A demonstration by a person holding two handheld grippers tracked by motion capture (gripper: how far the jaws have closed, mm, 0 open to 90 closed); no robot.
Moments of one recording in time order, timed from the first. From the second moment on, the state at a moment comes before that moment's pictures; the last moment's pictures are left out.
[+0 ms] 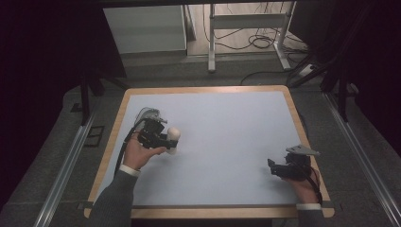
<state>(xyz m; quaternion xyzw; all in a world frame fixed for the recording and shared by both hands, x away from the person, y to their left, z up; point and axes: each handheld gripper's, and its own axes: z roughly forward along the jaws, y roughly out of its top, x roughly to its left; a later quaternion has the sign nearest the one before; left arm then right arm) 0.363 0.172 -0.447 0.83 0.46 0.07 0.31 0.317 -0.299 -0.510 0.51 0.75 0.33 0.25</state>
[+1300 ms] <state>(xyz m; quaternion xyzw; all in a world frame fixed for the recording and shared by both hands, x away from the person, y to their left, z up) 0.401 0.234 -0.441 0.80 0.52 0.08 0.29 0.318 -0.298 -0.512 0.50 0.76 0.33 0.26</state>
